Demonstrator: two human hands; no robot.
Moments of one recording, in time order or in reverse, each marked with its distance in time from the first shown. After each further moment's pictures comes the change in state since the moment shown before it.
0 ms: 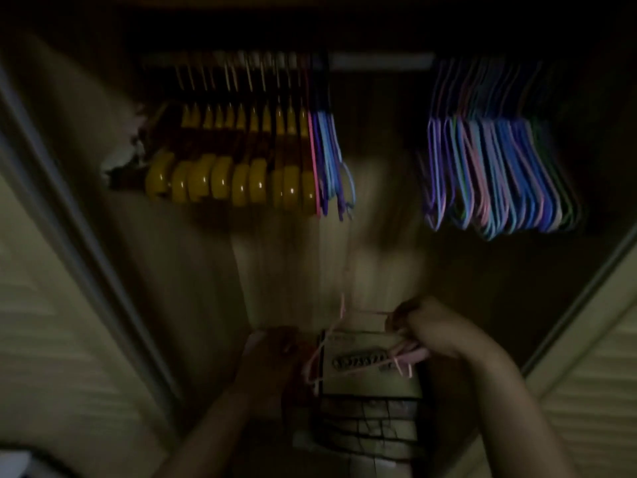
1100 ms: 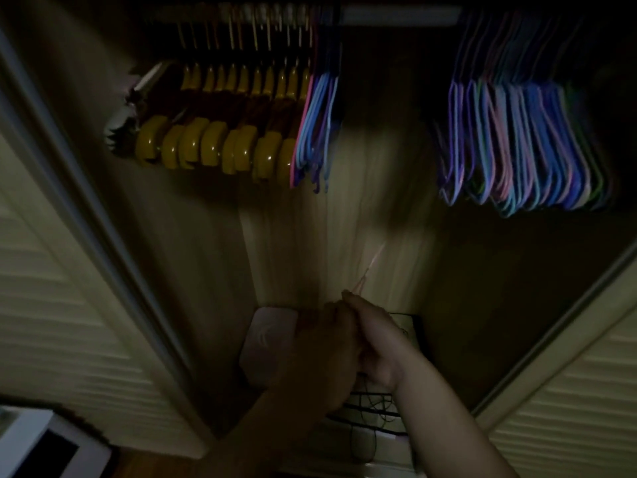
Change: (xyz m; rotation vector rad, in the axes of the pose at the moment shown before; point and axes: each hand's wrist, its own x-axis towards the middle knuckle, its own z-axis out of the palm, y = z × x) left_hand -0.067 0.093 0.030 0.315 0.275 0.198; right_hand -0.011 0.003 0.099 0.754 -0.255 0.165
